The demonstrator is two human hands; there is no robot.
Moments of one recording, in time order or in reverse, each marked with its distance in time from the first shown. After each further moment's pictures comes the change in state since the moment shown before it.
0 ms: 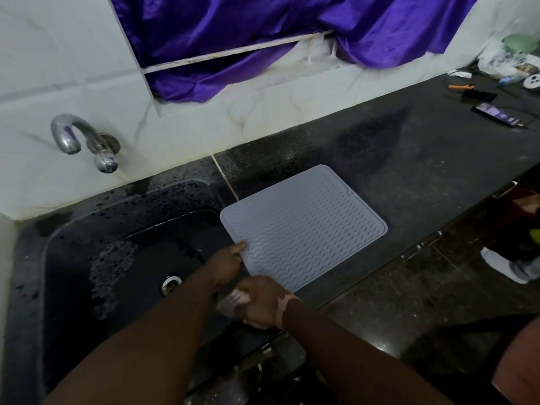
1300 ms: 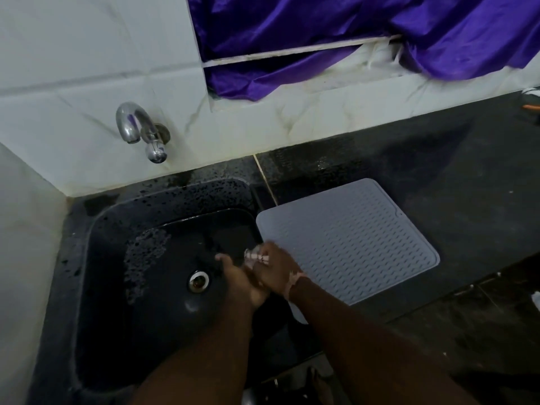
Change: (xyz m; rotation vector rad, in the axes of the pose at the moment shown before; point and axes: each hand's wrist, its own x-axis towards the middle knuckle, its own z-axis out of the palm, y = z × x) left_hand -0.013 -0.016 0.001 -1.561 0.031 -0.155; right_hand 0.102 -0.015 -0.003 0.165 0.120 0.178
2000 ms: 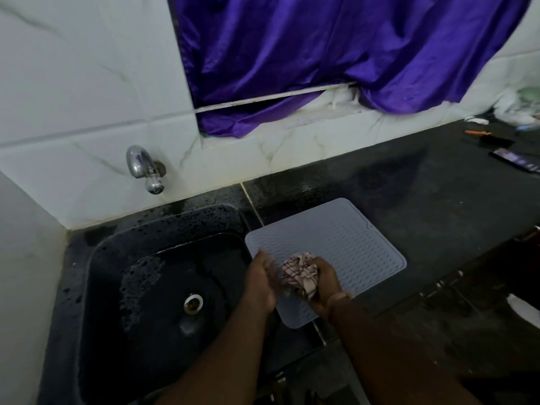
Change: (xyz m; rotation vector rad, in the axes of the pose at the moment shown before) left_hand -0.038 -0.040 0.064 0.347 0.021 0.152; right_hand -0.064 0.026 -0.074 1.273 0.215 0.307
